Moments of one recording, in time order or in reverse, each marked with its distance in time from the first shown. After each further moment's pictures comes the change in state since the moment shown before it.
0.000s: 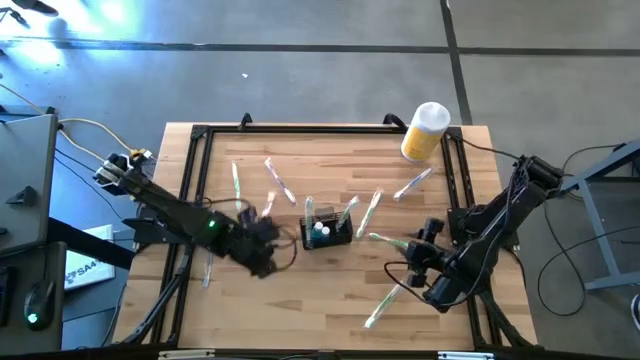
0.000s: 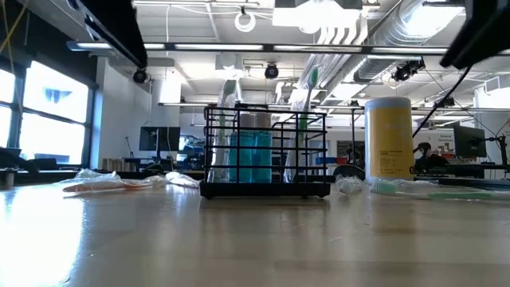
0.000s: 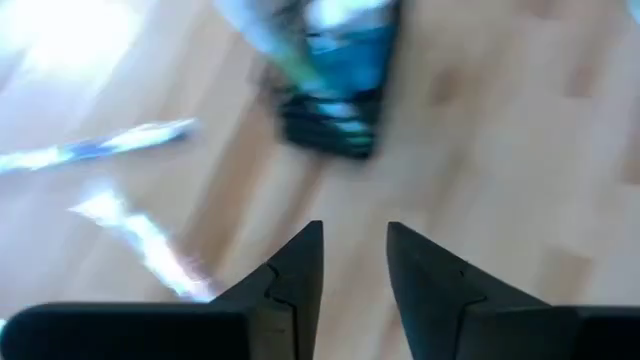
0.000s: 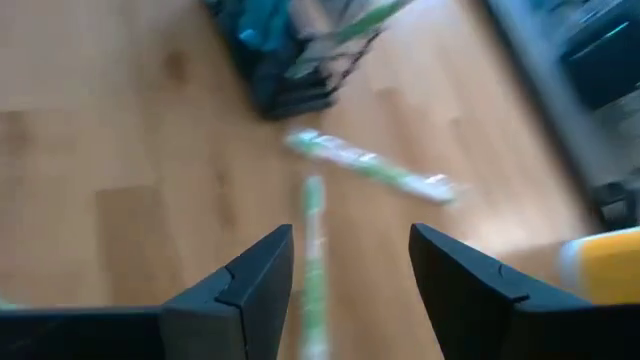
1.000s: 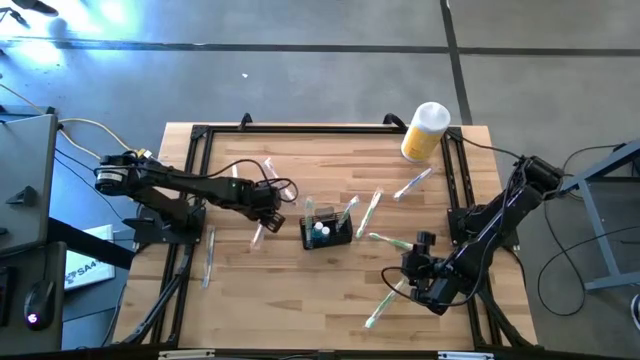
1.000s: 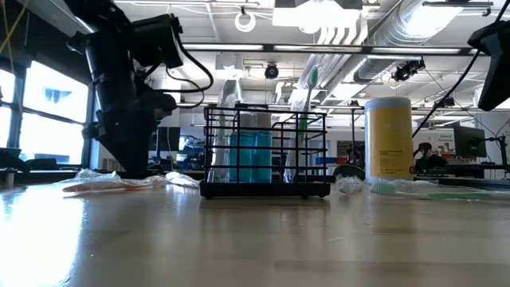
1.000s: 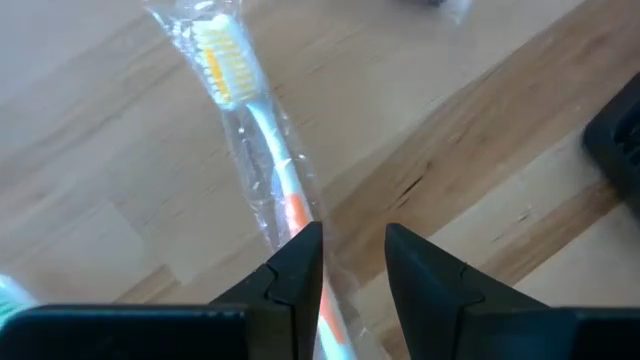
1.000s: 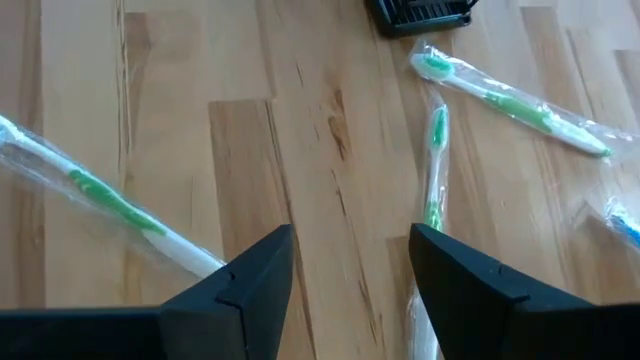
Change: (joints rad) left arm 0.529 0.001 -0.432 0.357 0.373 -0.099; right arm 0.000 0.000 -0.119 0.275 -0.255 -0.107
